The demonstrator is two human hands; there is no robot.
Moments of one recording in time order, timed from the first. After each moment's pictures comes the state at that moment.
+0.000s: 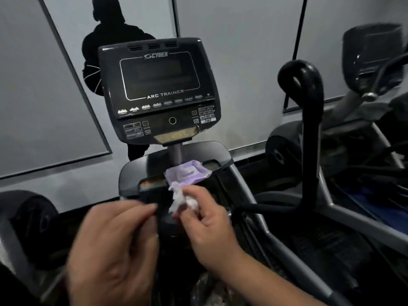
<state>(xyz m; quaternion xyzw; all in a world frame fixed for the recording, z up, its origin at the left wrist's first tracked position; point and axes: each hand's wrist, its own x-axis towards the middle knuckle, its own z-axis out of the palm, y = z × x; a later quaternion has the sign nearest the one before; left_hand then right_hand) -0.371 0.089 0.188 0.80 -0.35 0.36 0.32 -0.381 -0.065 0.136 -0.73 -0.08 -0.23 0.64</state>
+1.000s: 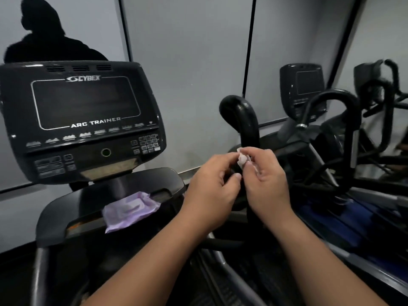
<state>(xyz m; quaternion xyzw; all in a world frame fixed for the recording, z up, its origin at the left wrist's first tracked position) -0.302 -0.182 0.224 0.74 -0.41 0.07 0.53 -0.350 -0.311 0.204 -0.79 0.08 -0.50 0.35</state>
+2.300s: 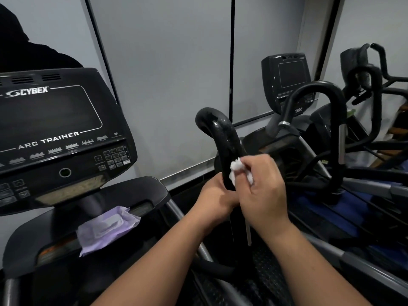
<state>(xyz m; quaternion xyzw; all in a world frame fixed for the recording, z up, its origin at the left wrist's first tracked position) -0.282 -0.296 0.210 0.70 -0.34 -0.22 0.58 -0.349 -0.388 0.199 -0.79 0.06 -0.58 0.19</state>
